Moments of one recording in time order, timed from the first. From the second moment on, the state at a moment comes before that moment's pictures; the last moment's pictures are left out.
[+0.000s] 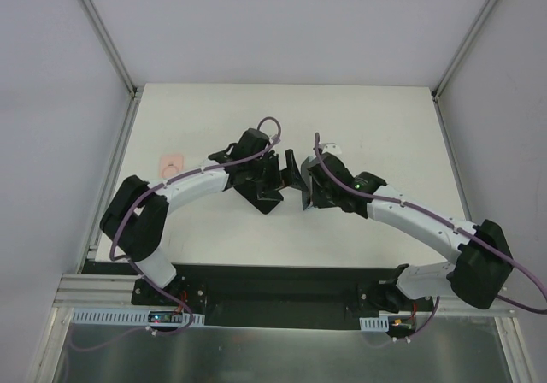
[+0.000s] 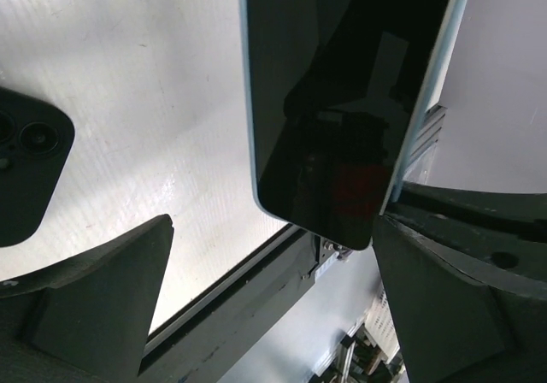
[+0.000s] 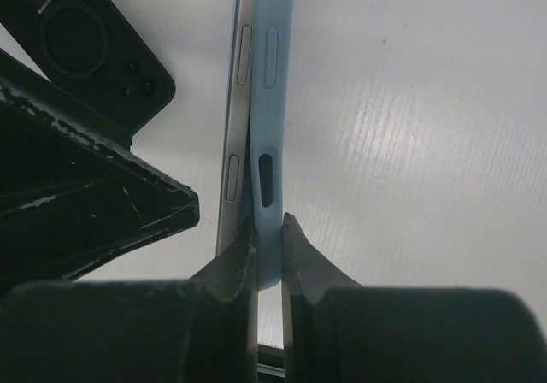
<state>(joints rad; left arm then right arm) -0.66 1.63 1.07 -0.25 0.50 -0.92 0.84 1.31 1.00 -0.63 0.31 0.59</state>
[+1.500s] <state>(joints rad) -0.79 1.82 1.26 -0.41 0.32 -0.85 0.87 1.41 0.99 -0.69 0.31 0.60</state>
